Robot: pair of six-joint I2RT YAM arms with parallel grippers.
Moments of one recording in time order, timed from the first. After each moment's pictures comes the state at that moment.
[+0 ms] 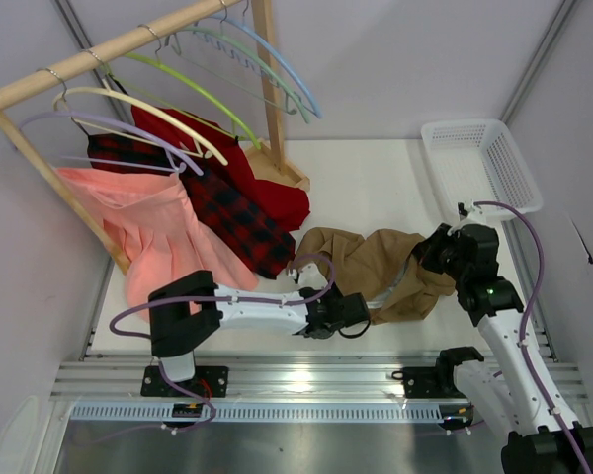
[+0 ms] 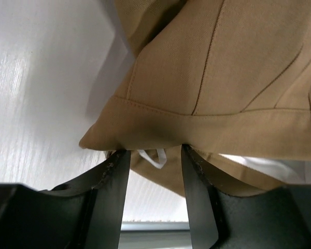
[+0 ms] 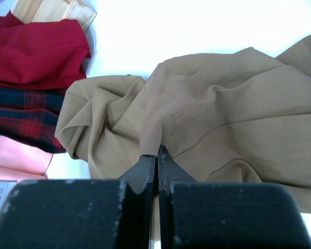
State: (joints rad) left arm -1.32 1.79 1.11 -0.54 -0.58 -1.74; right arm 0.12 0.76 0.65 -0.39 -0.15 0.49
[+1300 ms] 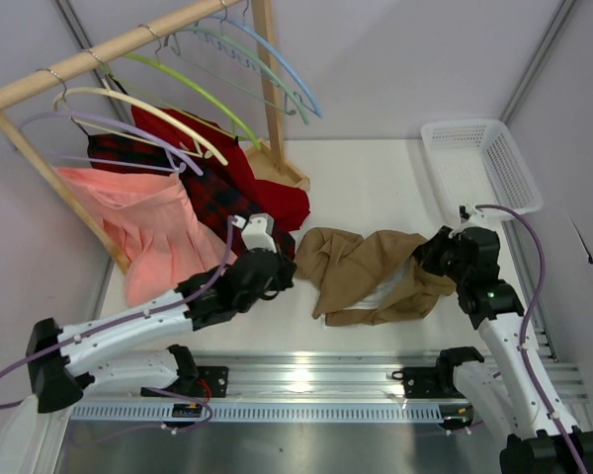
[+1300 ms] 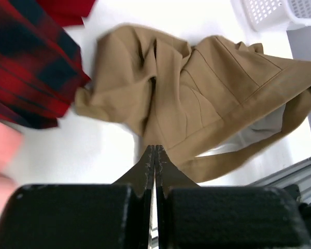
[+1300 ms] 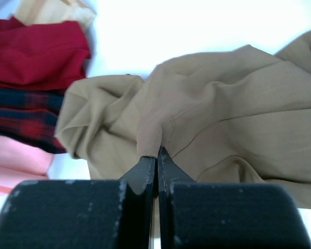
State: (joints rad) left arm -1.10 1.07 0.82 -0.33 -0.52 -0.88; right arm 0.11 0.74 0.64 -0.39 -0.15 0.50
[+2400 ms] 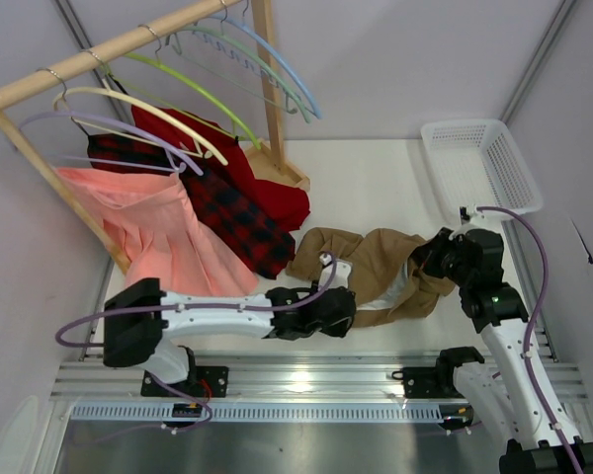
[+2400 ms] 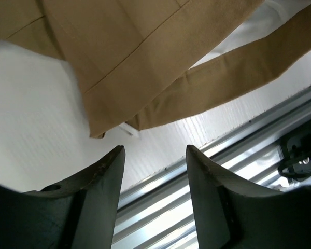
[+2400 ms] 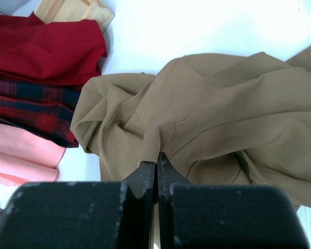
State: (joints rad) left arm -1.33 1.51 0.98 -0.38 -0.40 -0.84; right arm 0.11 0.69 0.66 -0.45 -0.21 0.50
